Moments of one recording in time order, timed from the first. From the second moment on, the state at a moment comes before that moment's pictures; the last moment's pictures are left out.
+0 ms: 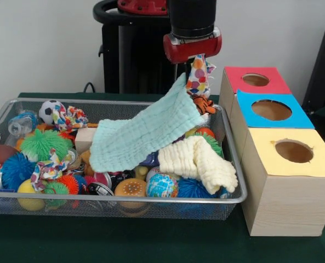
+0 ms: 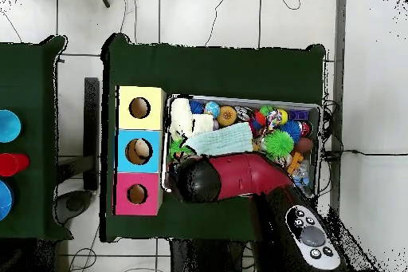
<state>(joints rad) -0.52 -0.85 0.44 1.97 -0.34 0.57 1.57</state>
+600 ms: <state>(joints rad) -0.52 -0.86 0.44 1.96 -0.33 0.57 1.57</state>
